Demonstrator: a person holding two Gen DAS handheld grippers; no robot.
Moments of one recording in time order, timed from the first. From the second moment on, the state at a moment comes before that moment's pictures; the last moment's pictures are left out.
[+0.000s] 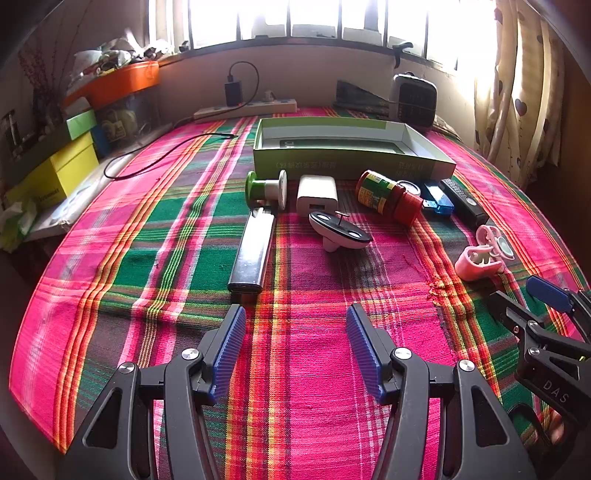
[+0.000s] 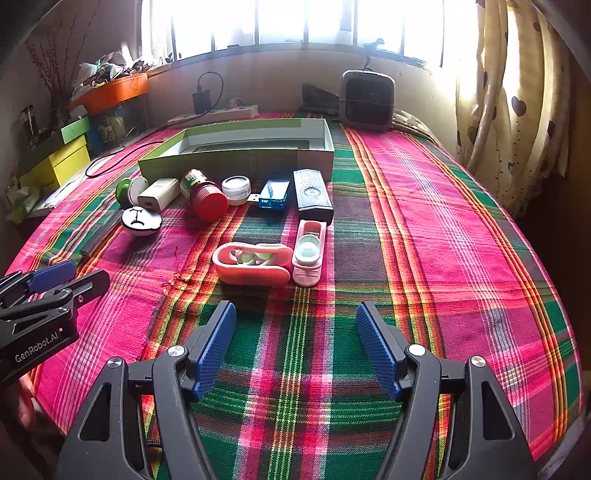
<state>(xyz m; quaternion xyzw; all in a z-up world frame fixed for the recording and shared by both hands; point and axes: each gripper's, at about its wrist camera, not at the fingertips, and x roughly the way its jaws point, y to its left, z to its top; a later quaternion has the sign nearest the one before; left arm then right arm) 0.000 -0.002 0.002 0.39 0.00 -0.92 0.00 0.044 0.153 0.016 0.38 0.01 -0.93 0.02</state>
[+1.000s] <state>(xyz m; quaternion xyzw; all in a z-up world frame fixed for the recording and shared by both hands) -0.047 -0.042 0.009 0.42 0.02 -0.91 0.01 -0.015 0.196 0.048 0.38 -0.01 -0.92 0.03</state>
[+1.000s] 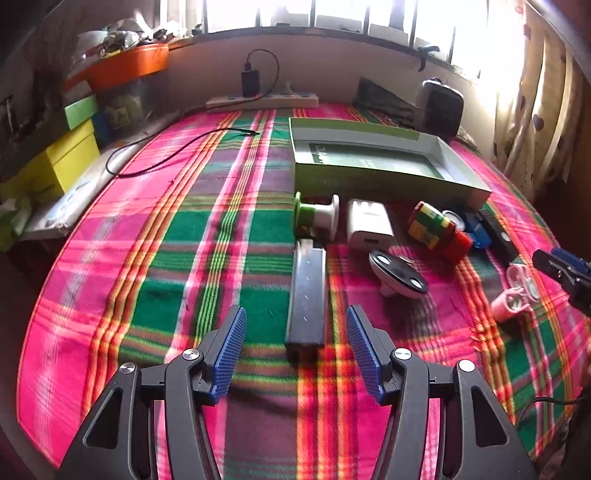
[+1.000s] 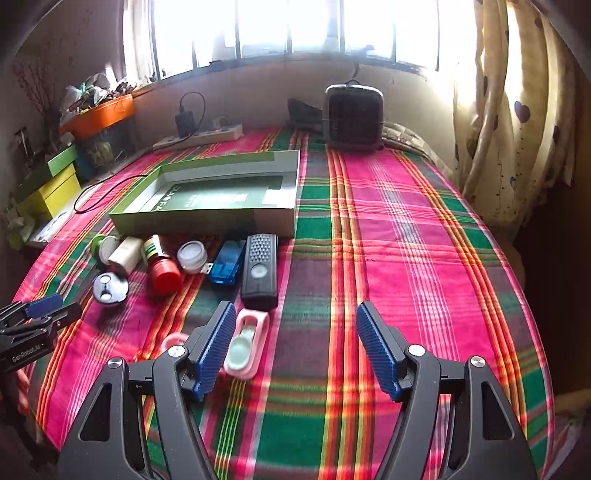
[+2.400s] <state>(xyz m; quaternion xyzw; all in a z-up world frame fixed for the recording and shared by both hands) -0.076 -0.061 0.005 0.42 0.02 -0.91 0.03 -0.080 0.183 0.026 0.44 0.04 -0.89 0.08</state>
